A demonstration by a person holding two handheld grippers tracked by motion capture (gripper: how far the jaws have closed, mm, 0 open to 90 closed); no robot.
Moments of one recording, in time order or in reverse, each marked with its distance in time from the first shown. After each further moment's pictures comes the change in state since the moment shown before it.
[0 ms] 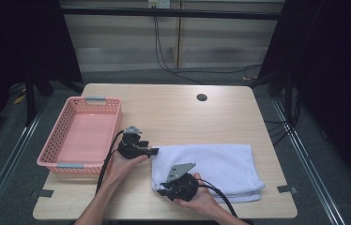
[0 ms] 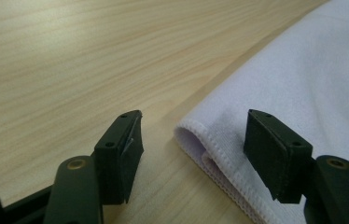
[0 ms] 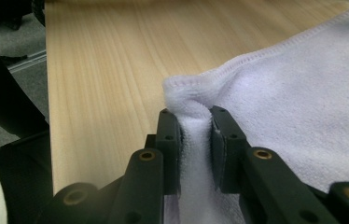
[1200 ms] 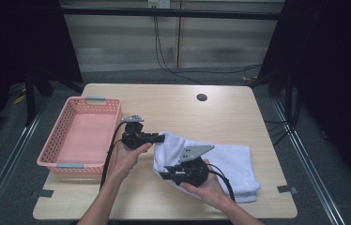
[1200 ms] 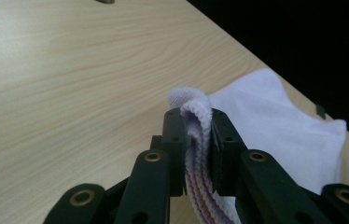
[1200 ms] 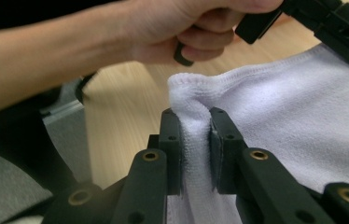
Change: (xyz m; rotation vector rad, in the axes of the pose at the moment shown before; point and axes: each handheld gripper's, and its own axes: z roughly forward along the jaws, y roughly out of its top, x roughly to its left) left arm -0.018 0.044 -0.021 -0.151 -0.180 -0.052; right arm -0.012 0.039 -0.058 -0.188 0.027 0.085
